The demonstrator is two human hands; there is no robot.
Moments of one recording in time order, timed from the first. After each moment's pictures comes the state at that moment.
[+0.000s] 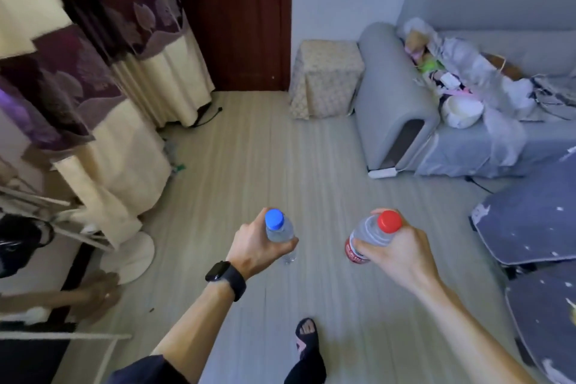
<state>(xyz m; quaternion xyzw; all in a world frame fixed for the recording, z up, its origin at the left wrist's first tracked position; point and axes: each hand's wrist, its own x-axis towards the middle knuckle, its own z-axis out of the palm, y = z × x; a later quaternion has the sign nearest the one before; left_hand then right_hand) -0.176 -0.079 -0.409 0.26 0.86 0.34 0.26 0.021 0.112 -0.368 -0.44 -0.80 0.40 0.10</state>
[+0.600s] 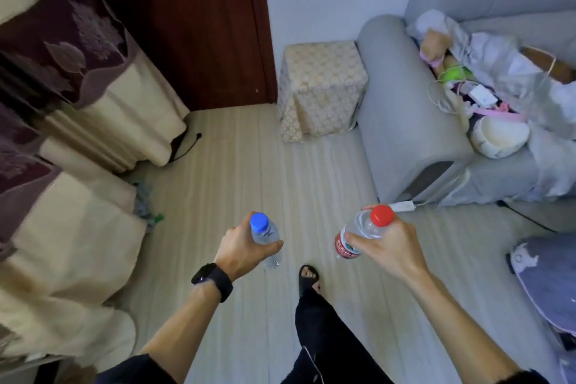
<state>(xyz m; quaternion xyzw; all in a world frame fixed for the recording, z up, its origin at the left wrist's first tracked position) -0.498 0.218 -0.453 0.24 0.88 0.26 0.32 -0.291 0.423 -0.426 -0.46 -0.76 0.46 0.08</state>
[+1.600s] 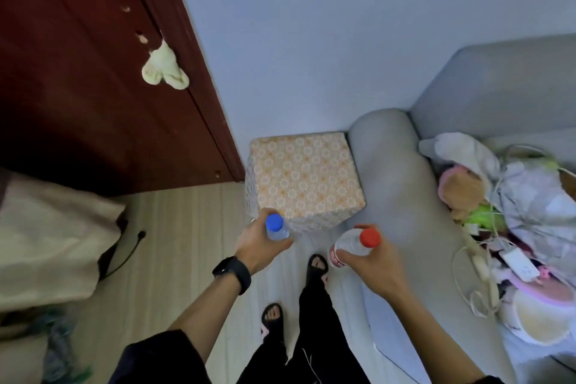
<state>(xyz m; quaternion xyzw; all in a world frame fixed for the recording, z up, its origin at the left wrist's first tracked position) -0.982 0.814 -0.486 0.28 0.84 0.29 0.36 -0.768 0.960 -0.463 -0.50 -0.72 0.47 0.04</state>
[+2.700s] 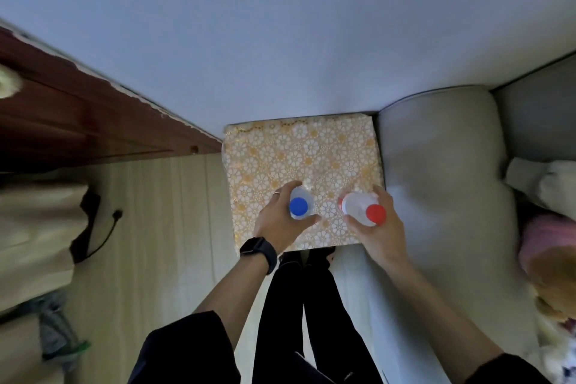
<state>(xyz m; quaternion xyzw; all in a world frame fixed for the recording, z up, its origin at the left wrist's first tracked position) -1.085 1.060 -0.697 0.22 0.84 0.25 0.43 -0.913 1.197 -0.704 -0.55 -0.69 0.47 -0.02</state>
